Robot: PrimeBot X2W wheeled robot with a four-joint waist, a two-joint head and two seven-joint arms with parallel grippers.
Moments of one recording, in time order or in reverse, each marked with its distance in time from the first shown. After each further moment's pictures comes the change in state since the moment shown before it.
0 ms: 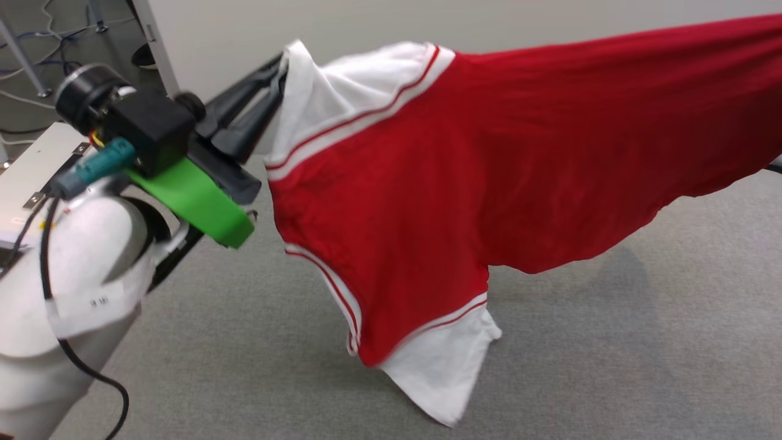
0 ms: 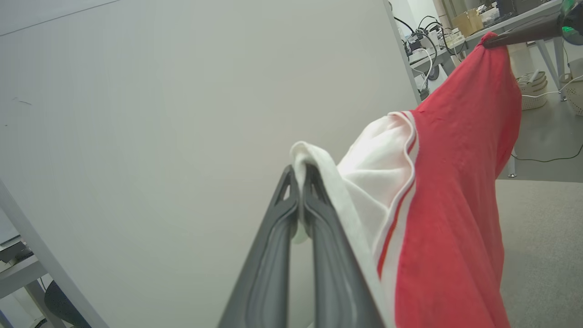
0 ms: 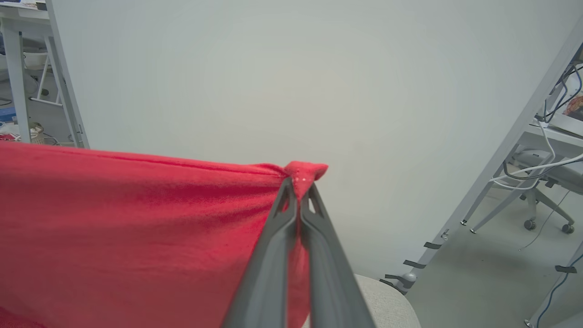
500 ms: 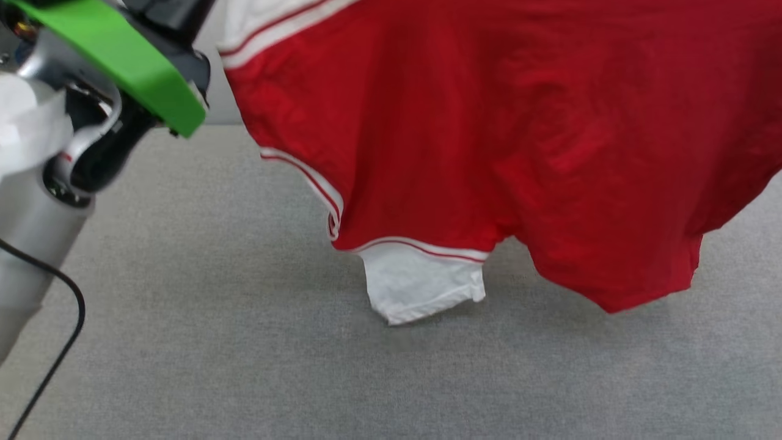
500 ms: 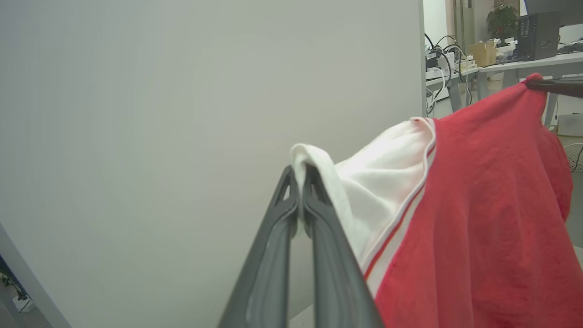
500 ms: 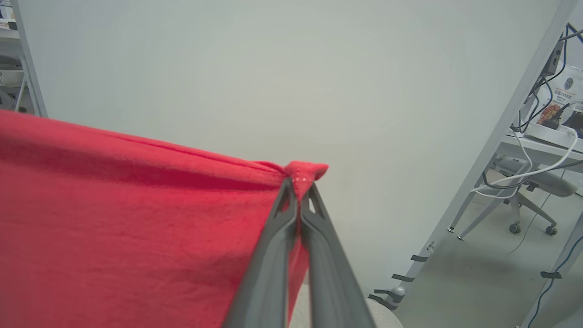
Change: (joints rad) left arm -0.256 0.013 -0.001 0.130 -0.322 -0.001 0.159; right arm -0.112 0.011 -0.039 -0.012 -0.024 0.001 -0.006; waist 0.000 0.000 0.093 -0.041
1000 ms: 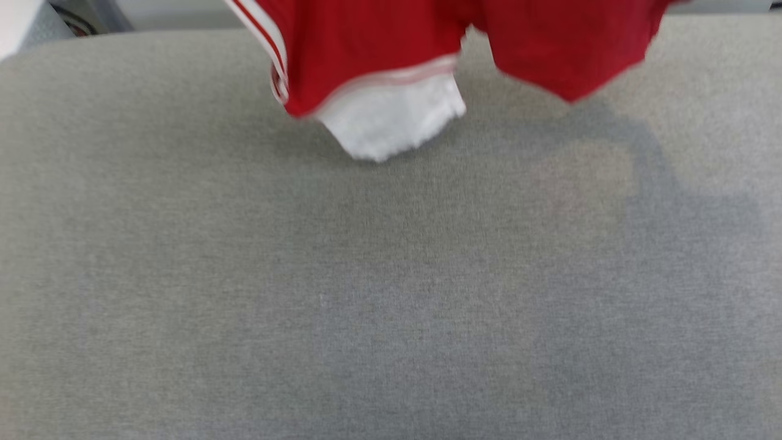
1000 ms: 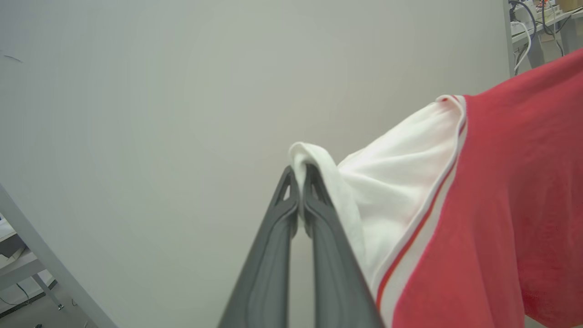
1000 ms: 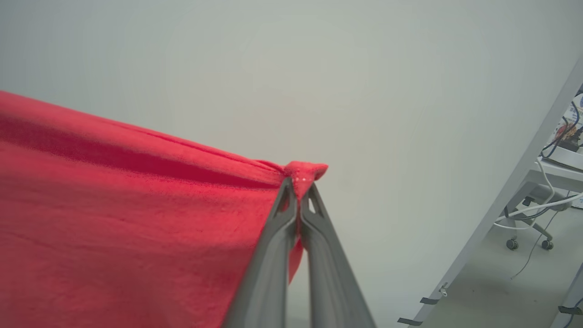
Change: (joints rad) left arm -0.495 0.052 -0.130 0.235 0.066 -0.007 0.010; right arm -0.420 0.086 0.068 0.217 -0.122 0.001 -0.110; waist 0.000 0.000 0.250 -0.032
